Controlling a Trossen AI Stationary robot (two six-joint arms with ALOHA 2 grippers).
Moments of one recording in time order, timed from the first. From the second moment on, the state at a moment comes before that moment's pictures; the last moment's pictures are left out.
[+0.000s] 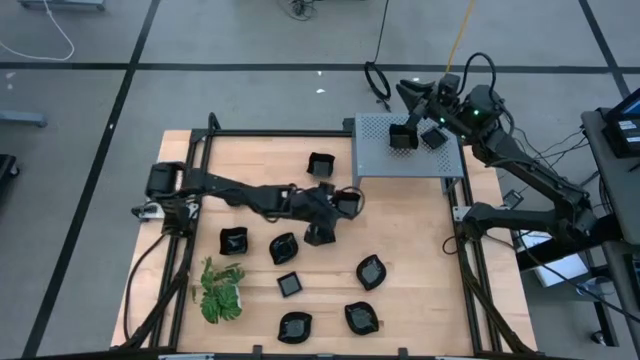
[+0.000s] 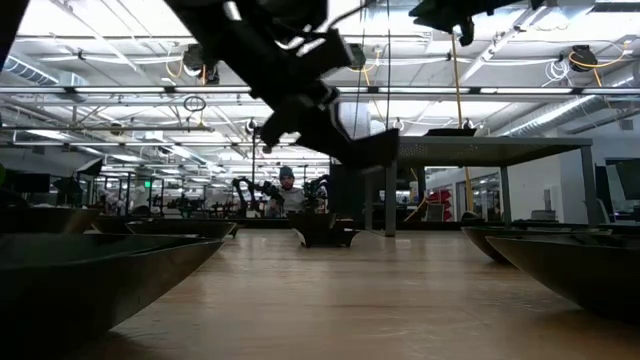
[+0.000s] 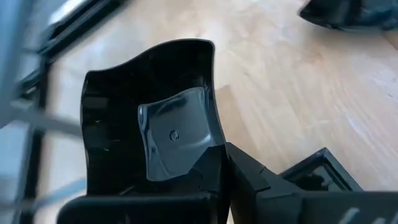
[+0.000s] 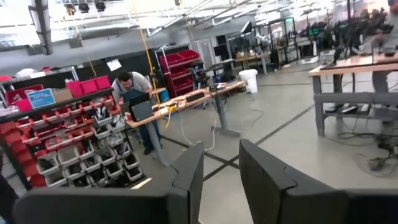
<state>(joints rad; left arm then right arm) 0.01 1.83 1.16 -0.04 -0.08 0.54 -0.74 1.01 1.03 0.10 -0.09 0.26</state>
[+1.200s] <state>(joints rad) -0.03 2.07 1.37 -0.06 -0.07 0.51 -0.60 1.01 1.03 0.13 -0.21 0.25</state>
